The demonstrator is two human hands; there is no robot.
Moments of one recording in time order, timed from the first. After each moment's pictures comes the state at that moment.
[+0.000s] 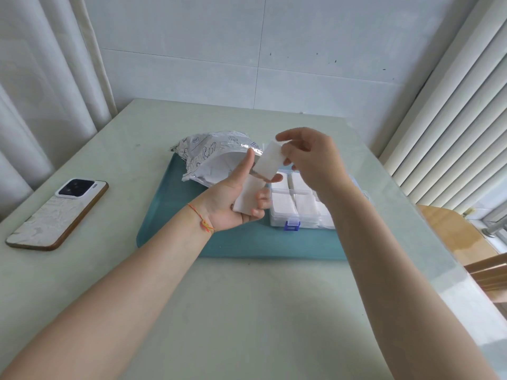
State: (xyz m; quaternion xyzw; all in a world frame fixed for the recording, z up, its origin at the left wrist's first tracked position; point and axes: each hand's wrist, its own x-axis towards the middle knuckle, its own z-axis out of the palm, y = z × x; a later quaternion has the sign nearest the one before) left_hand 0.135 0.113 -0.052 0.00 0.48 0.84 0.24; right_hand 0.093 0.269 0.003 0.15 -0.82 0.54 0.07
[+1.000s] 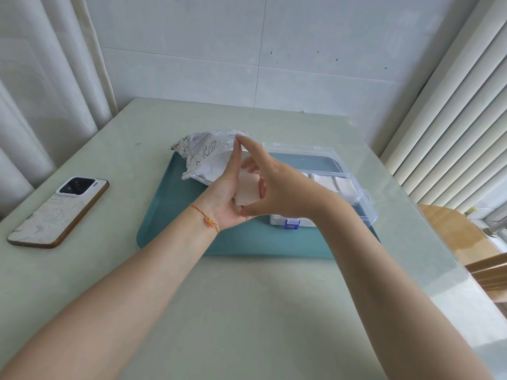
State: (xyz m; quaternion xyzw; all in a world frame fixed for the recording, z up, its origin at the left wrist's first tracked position) left_hand 0.132 0.116 -0.053 -0.03 0.43 0.89 0.17; right_hand 0.116 0.251 -0.013 0.39 -0.87 0.28 -0.06
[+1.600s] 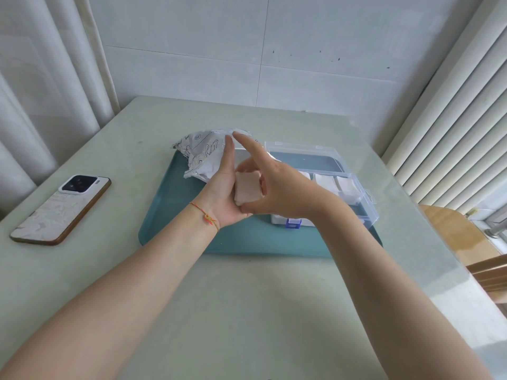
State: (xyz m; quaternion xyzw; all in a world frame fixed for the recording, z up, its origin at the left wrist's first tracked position) left_hand 0.134 0.112 -0.051 -0.05 0.40 0.90 0.17; right_hand 0.113 0.249 -0.017 0.41 -0.86 0.31 -0.05
